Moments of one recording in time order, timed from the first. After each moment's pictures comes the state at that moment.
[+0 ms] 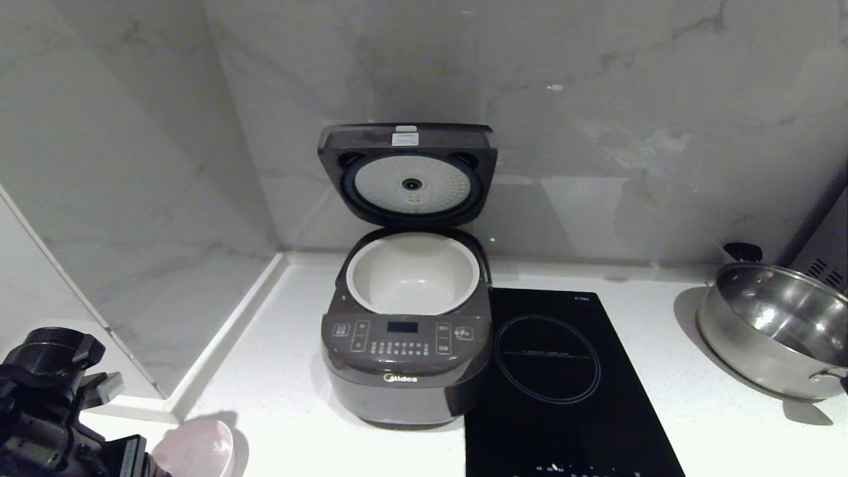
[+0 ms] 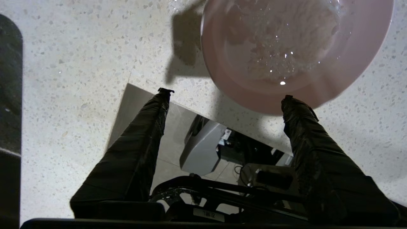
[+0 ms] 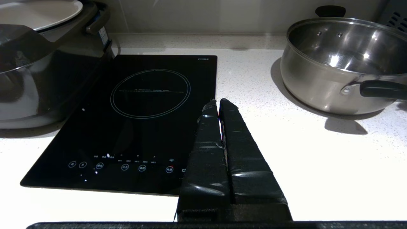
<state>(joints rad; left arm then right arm) 0.22 1.60 -0.54 0.27 0.00 -0.10 0.00 0.00 0.00 0.00 0.00 0.01</state>
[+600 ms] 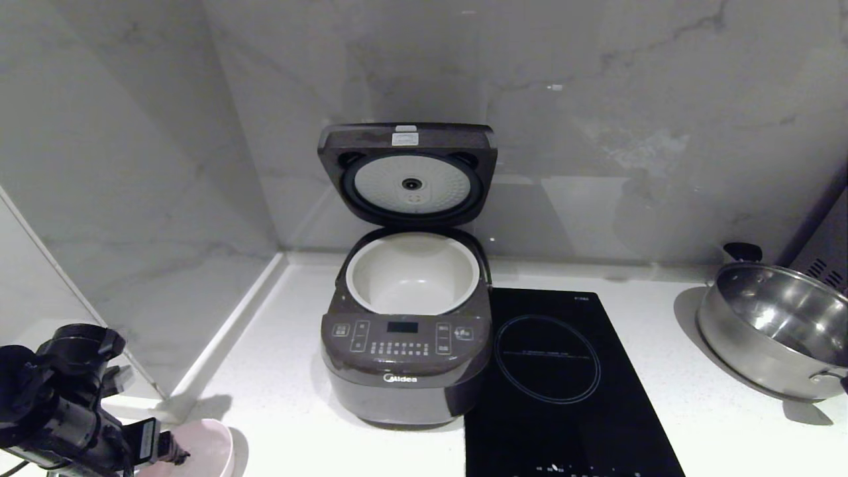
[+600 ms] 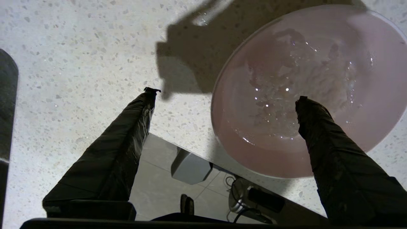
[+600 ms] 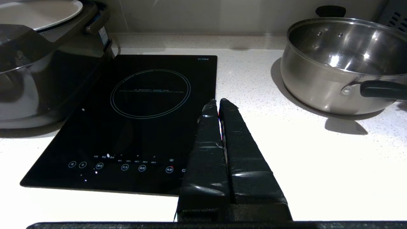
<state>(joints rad) 0.26 1.78 -0.58 0.13 0.01 -0.13 0.00 0.00 0.00 0.00 0.00 0.01</state>
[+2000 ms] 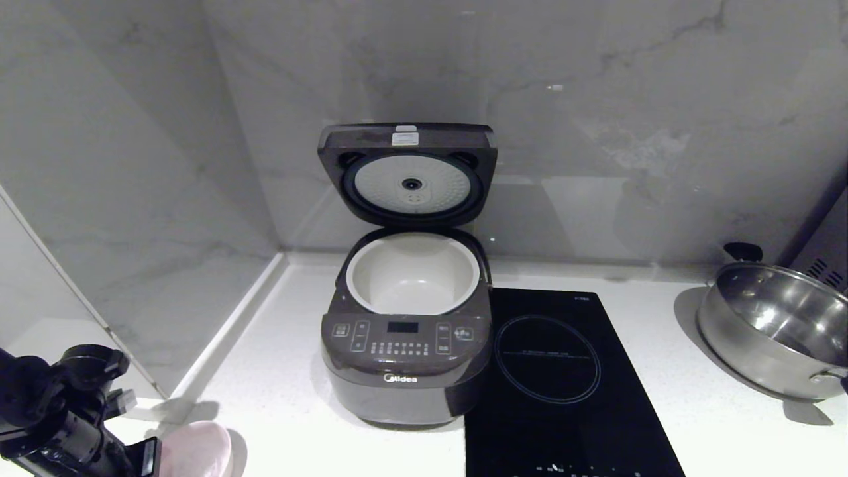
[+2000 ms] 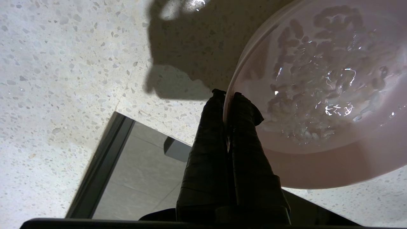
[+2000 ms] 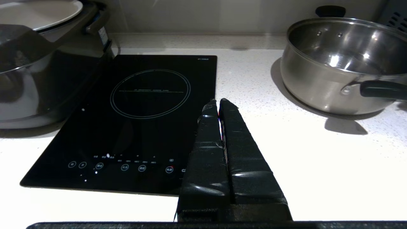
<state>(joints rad) 0.29 1.88 -0.55 0.12 0.00 -0.13 0.00 0.00 0.00 0.00 0.00 0.01</state>
